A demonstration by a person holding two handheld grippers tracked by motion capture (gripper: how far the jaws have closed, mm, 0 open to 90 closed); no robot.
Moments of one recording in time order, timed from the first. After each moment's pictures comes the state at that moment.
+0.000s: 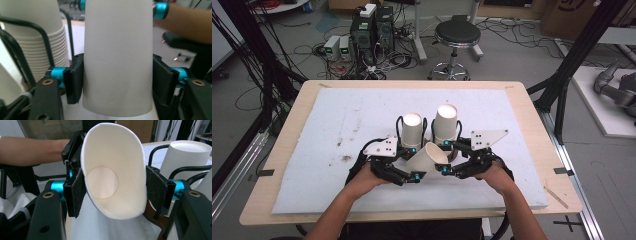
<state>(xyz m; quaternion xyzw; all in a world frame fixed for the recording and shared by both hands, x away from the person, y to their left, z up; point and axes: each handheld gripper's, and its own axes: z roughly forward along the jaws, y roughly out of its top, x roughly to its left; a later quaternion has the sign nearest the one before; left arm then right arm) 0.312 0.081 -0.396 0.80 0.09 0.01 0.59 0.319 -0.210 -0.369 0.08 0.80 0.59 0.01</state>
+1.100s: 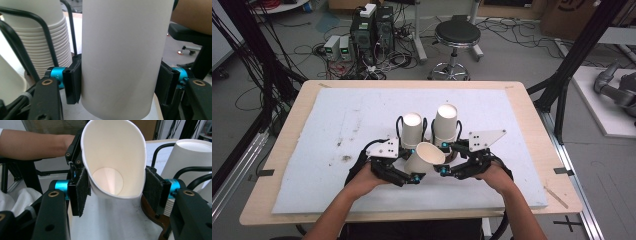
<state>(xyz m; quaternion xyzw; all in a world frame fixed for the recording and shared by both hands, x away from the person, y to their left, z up) 0.312 0.083 -0.398 0.81 0.08 0.01 0.58 0.317 -0.206 -0.369 0.06 0.81 0.58 0.01</state>
